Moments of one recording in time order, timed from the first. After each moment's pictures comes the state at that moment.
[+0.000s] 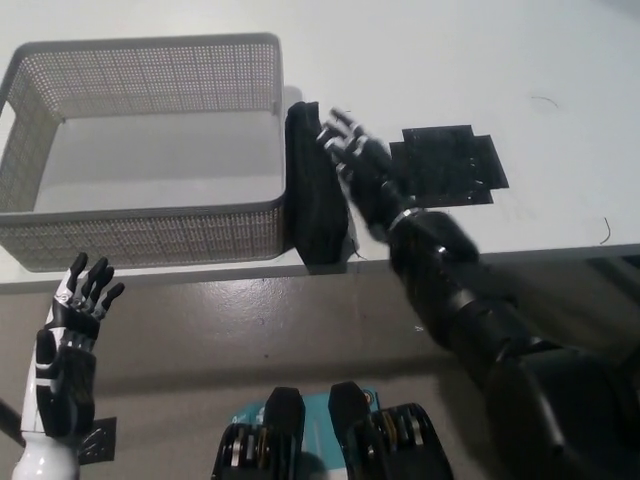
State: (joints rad) left_arm 0.00 0.14 0.12 -0.06 -0.23 -0.41 -0.12; right_arm -1.12 0.07 -0.20 1.40 0.27 -0.28 0.18
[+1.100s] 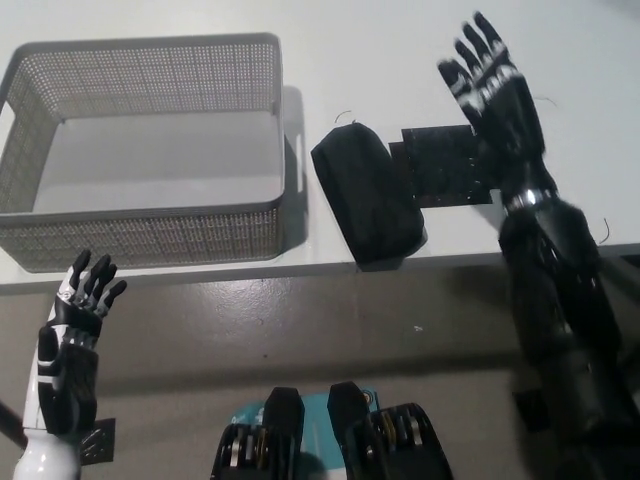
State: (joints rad) left_arm -0.01 0.14 0.12 -0.05 -0.23 -0.40 -0.12; right_arm -0.77 -0.03 -0.19 0.68 0.27 -0.31 0.21
